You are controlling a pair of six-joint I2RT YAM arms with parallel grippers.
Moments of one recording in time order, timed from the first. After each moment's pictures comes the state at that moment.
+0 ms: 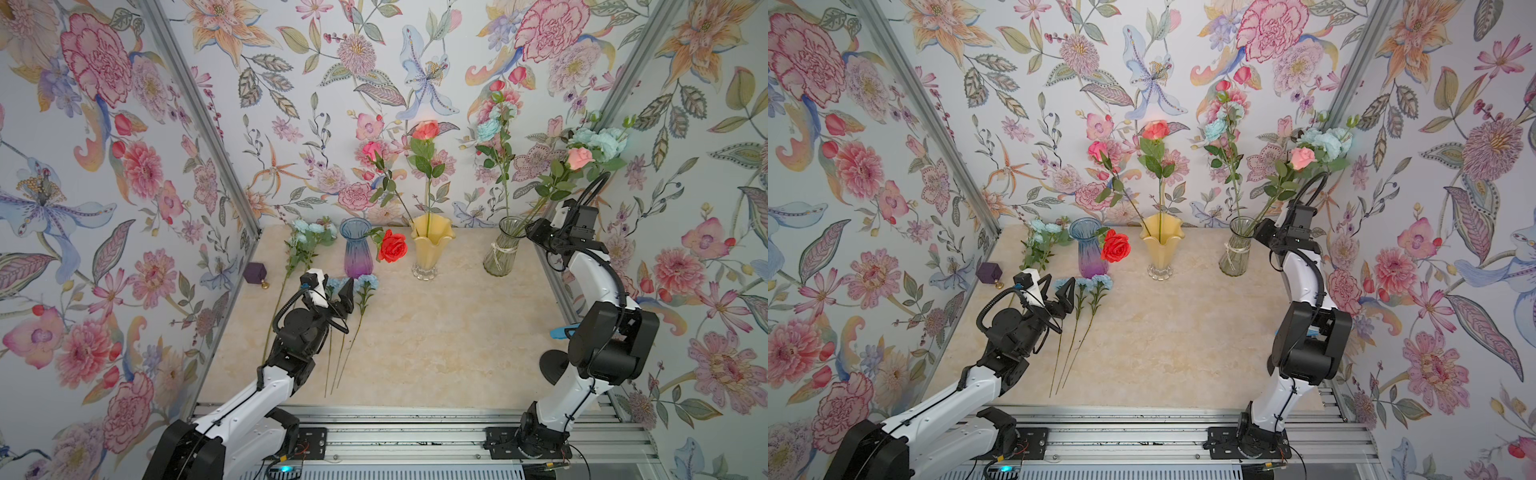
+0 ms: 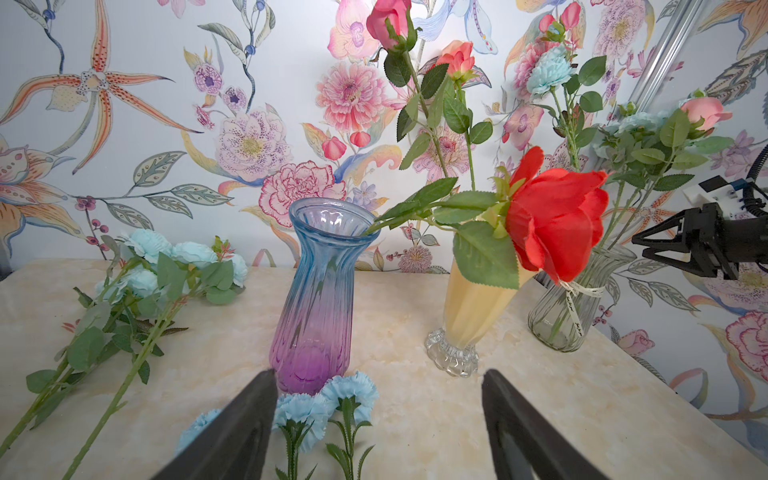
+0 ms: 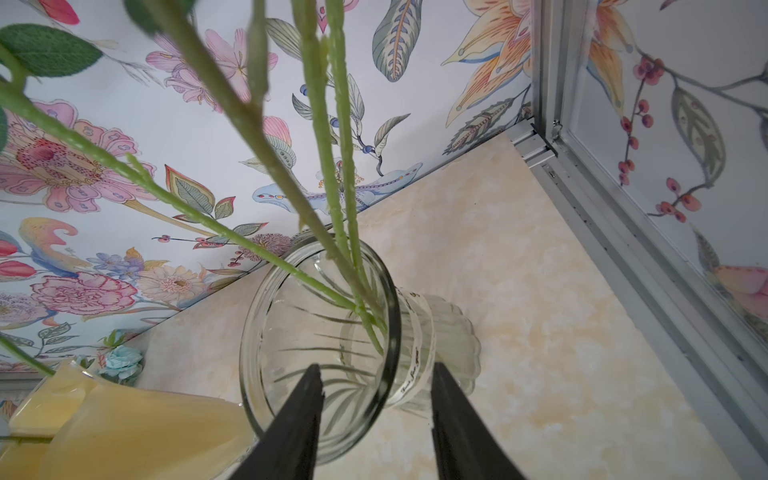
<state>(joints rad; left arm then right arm) -0.44 1.00 0.38 0.68 -0.11 -0.24 -0.22 1.83 1.60 -0.34 -0.29 0.40</state>
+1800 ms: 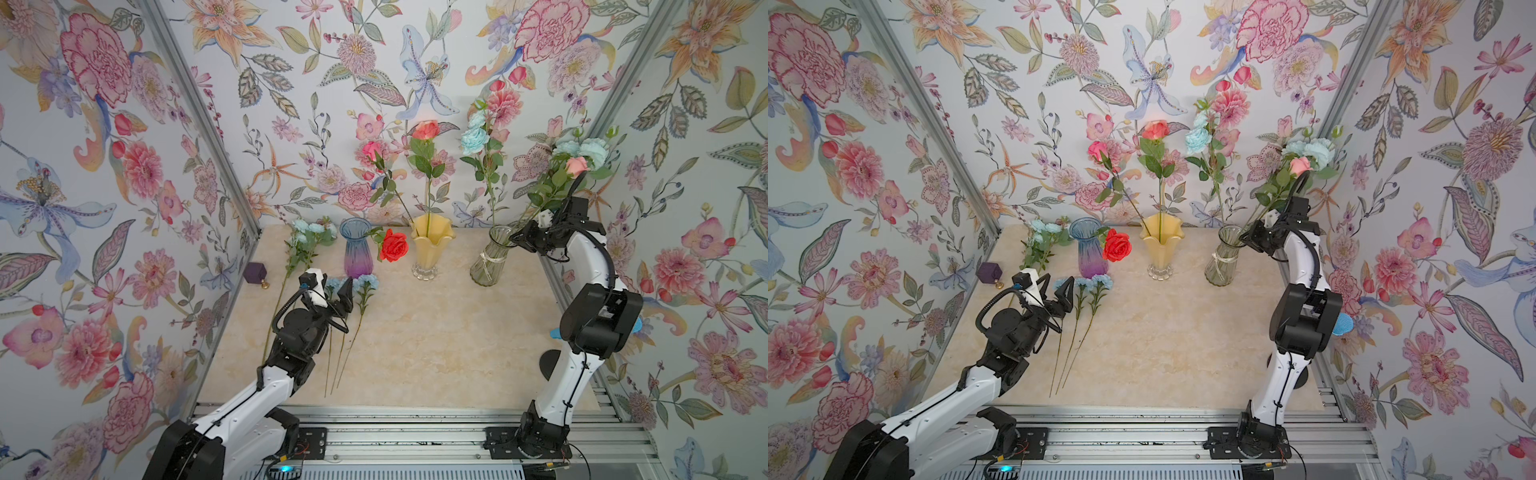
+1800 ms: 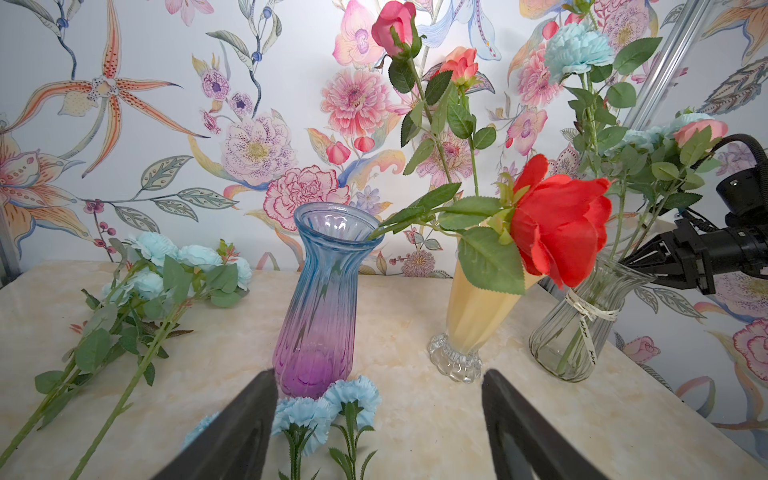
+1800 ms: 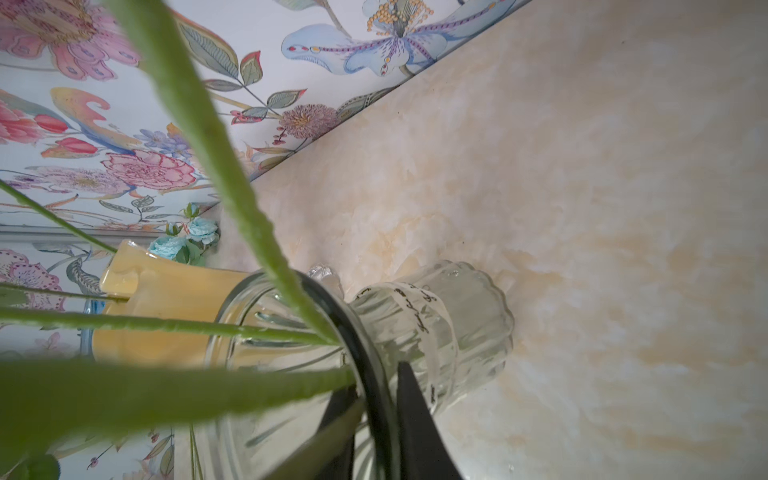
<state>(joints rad) -0.44 0.99 0.38 0.69 -0.12 -0.24 -0.21 2.03 1.93 -0.86 -0.61 0.28</state>
